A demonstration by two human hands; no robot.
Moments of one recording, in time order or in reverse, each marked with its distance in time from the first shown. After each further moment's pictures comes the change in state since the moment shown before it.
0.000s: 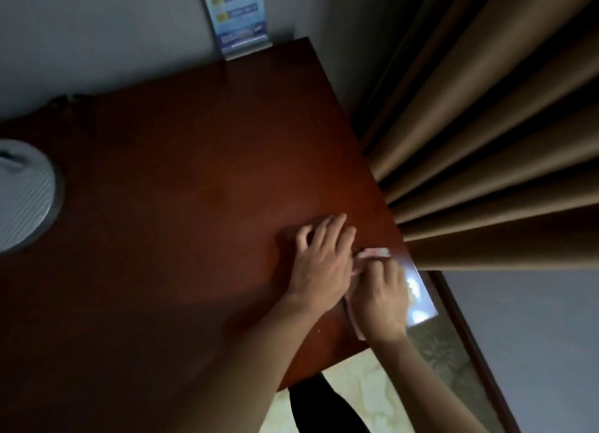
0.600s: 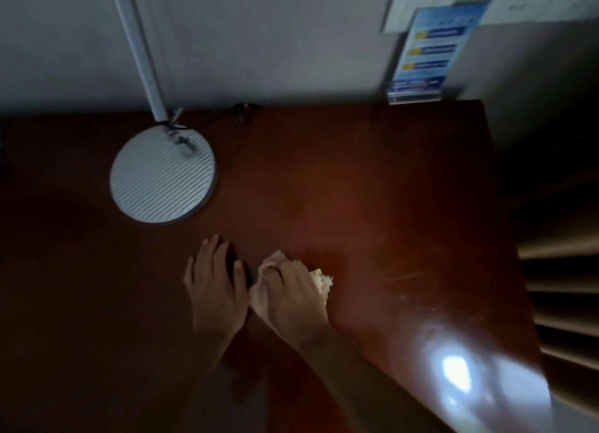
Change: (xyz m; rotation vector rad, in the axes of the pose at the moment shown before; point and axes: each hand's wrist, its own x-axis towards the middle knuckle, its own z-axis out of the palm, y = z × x) left_hand -0.126 -0.246 -0.060 0.053 0.332 -0.864; right_hand 0.037 -0.261 0.111 0.356 -0.053 -0.746
